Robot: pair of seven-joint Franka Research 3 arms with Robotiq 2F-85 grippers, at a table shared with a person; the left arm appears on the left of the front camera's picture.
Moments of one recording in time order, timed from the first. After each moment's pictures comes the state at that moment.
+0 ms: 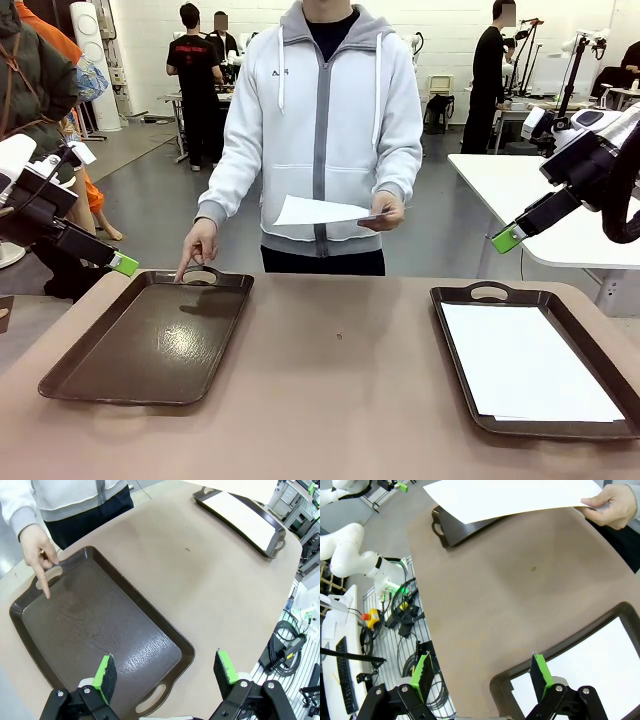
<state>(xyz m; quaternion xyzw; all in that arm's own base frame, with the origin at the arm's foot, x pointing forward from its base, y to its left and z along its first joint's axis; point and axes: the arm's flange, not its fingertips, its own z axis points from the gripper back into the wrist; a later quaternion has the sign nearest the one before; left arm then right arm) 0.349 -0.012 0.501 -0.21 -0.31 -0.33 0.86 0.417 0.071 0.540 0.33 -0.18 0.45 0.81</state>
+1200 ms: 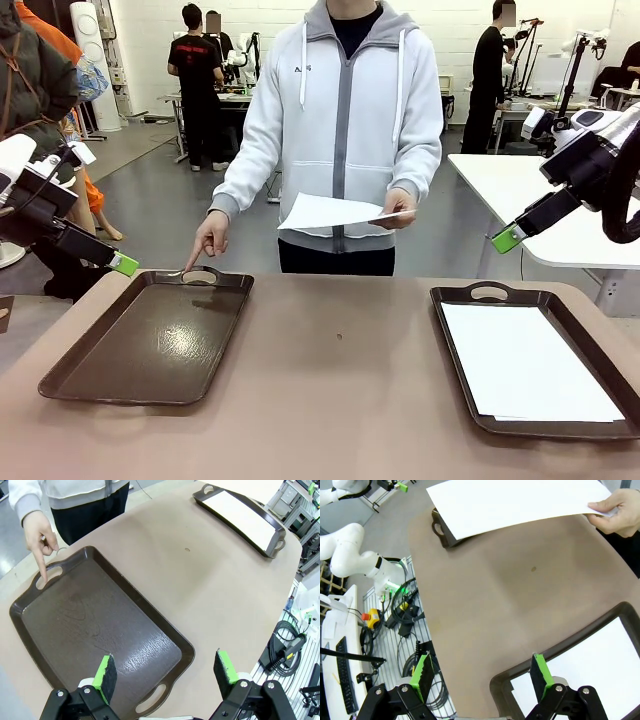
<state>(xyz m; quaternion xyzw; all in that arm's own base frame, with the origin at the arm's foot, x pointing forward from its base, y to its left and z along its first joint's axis) 0.349 -0.012 0.501 -0.21 -0.31 -0.33 0.86 0.417 0.071 0.540 0.33 -0.18 0.45 0.81</state>
